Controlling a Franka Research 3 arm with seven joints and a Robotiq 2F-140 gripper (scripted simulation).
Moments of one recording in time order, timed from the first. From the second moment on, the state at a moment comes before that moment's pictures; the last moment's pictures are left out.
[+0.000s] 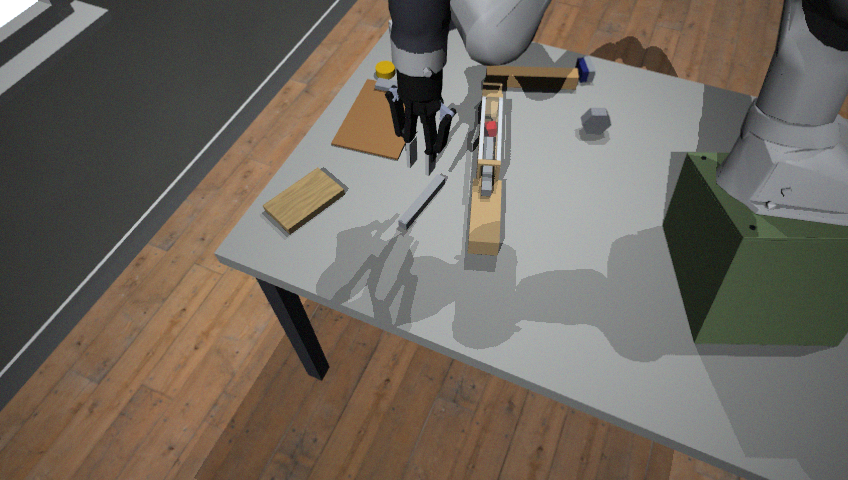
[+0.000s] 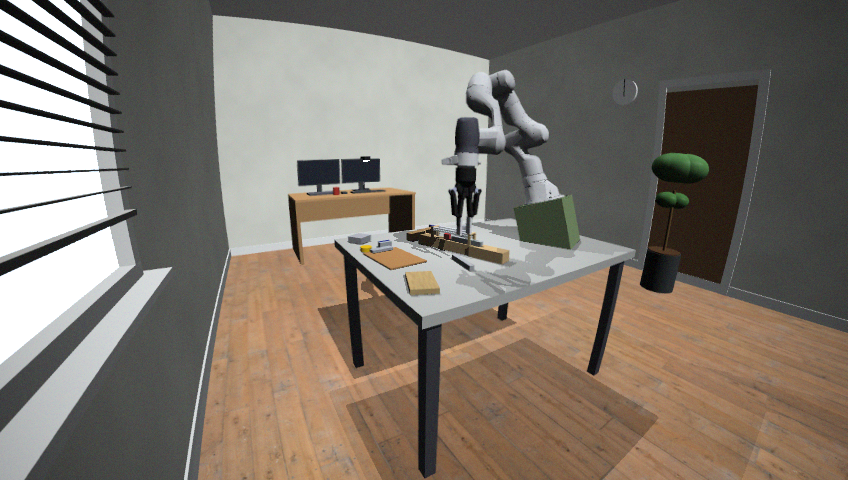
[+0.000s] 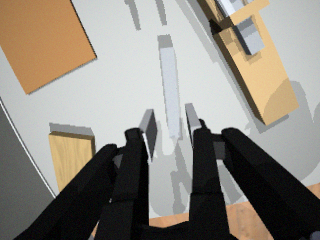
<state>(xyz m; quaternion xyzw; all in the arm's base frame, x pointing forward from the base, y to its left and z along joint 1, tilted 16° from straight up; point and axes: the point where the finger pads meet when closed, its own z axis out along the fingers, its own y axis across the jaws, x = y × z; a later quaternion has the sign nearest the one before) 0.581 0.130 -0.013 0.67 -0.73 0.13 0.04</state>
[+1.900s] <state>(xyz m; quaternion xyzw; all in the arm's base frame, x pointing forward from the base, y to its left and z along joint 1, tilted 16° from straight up) 0.588 0.103 -0.102 0.65 -0.75 0.14 0.05</state>
